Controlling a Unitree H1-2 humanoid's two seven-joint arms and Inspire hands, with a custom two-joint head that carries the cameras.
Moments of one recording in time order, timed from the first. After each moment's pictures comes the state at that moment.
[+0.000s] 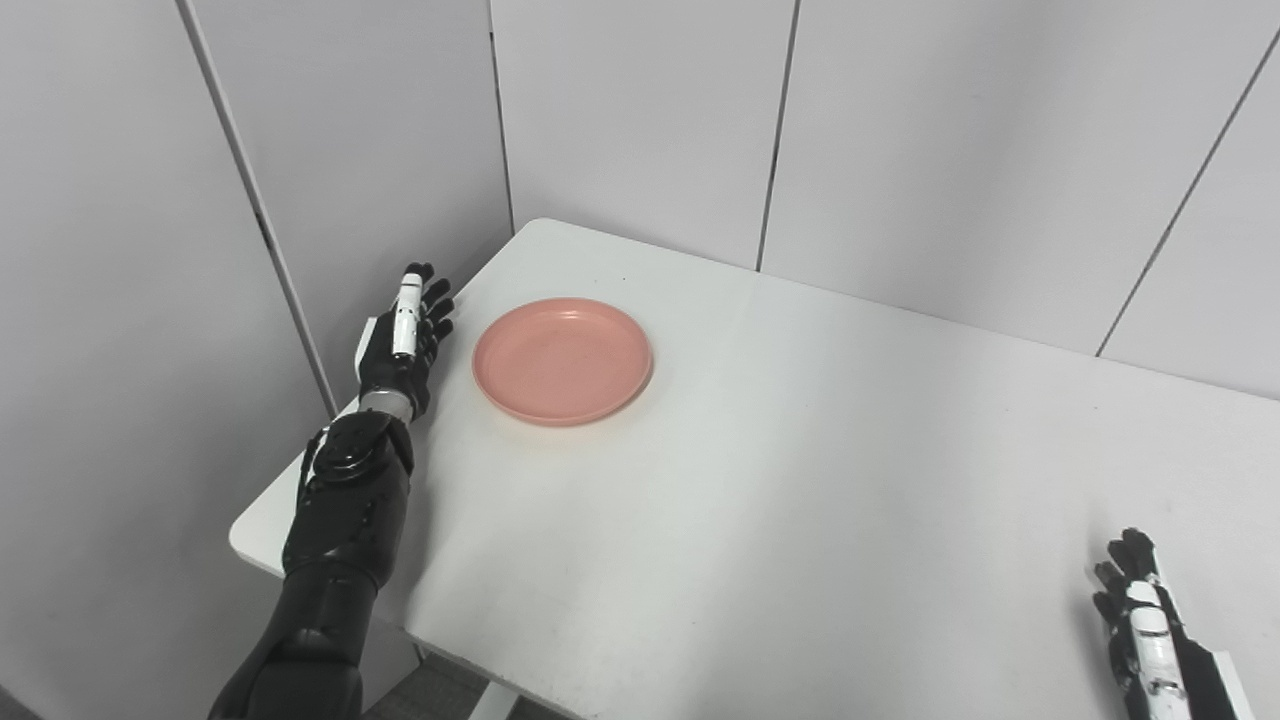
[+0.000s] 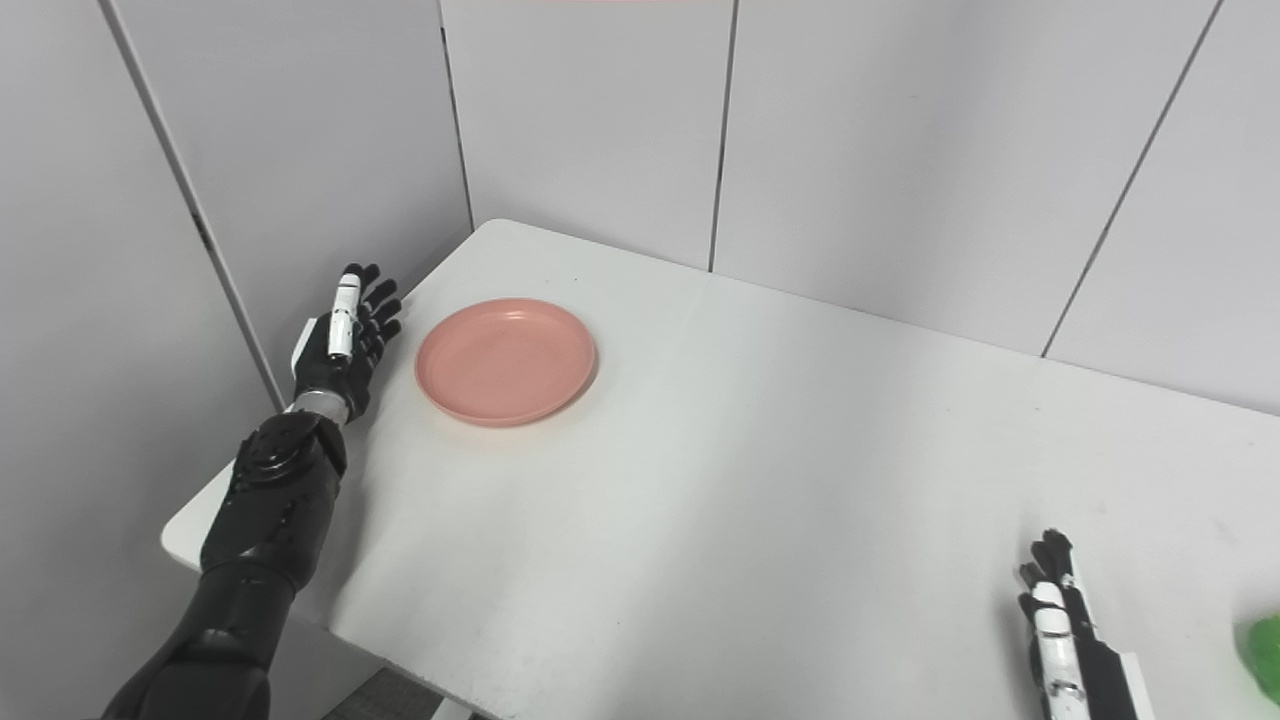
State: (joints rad) left arm -0.39 0.40 0.42 0.55 -0.35 0.06 -0.01; right arm -0.06 -0.11 0.05 -0.09 0.06 0.10 0.15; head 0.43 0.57
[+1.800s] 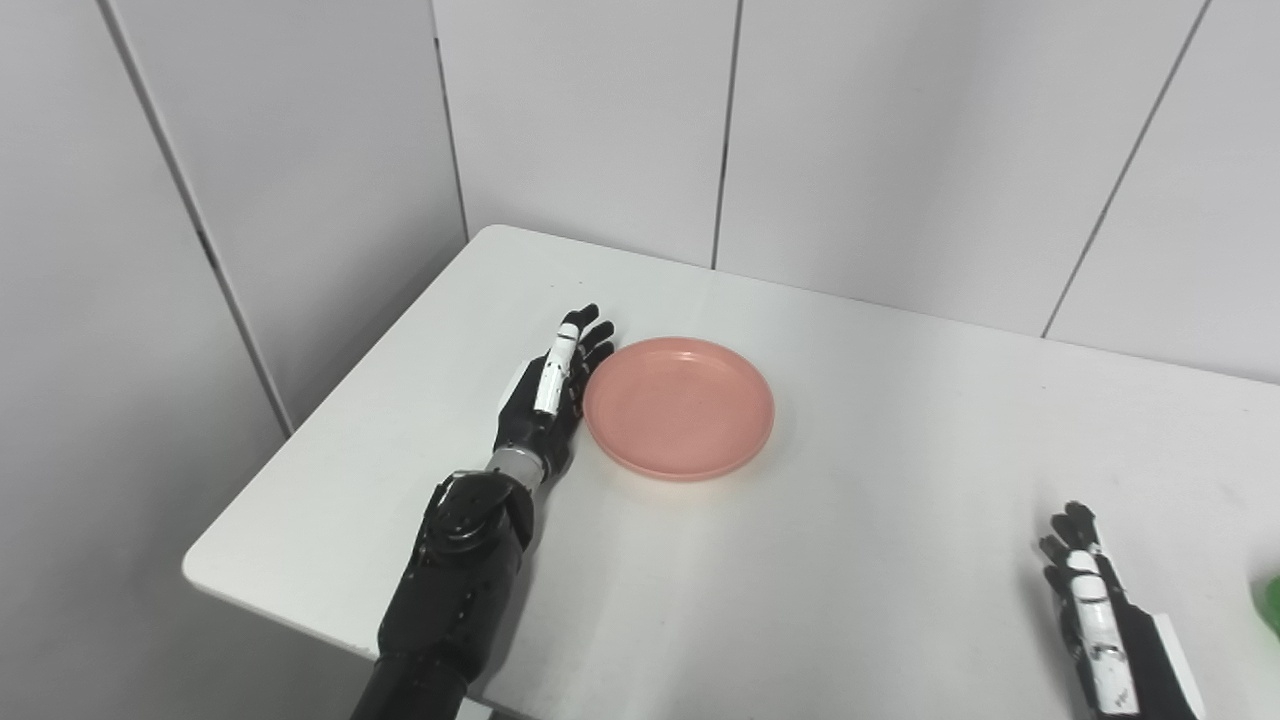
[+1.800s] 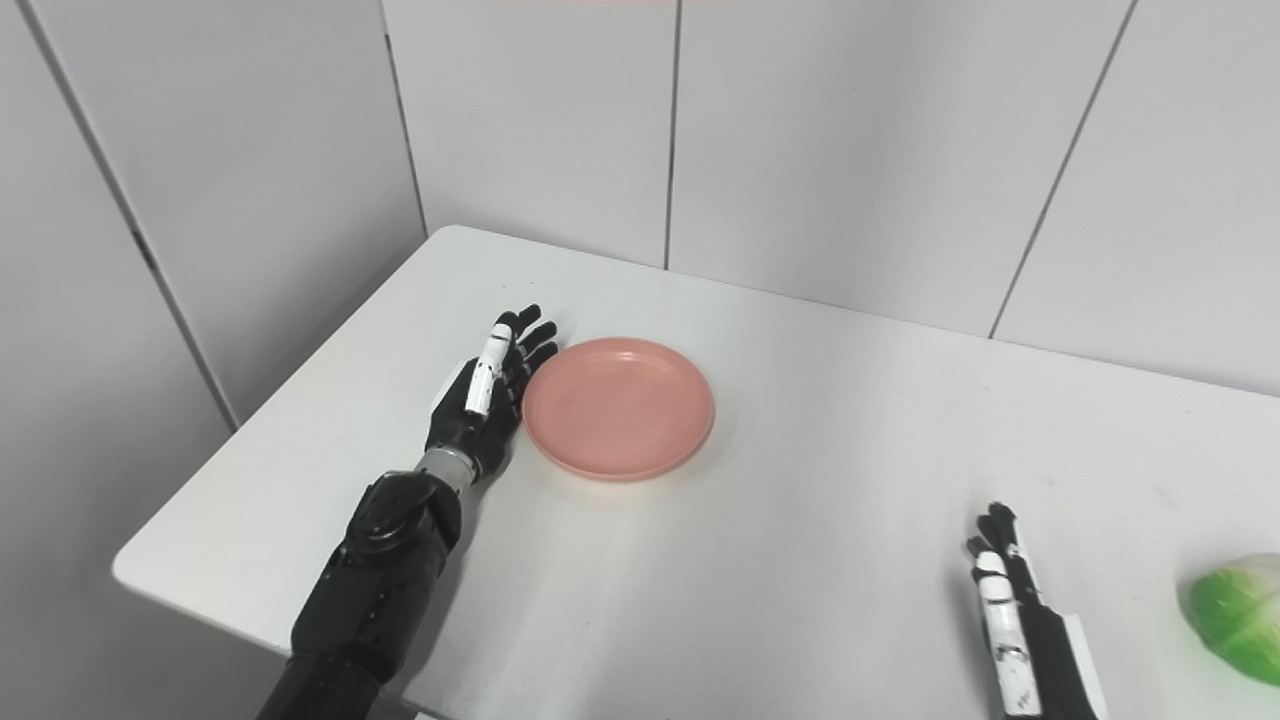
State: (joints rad) left arm -0.32 0.15 0.16 0.26 -0.33 0.14 -0.05; right arm -0.06 -0.10 0.07 -0.10 0.02 0.11 0.13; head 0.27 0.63
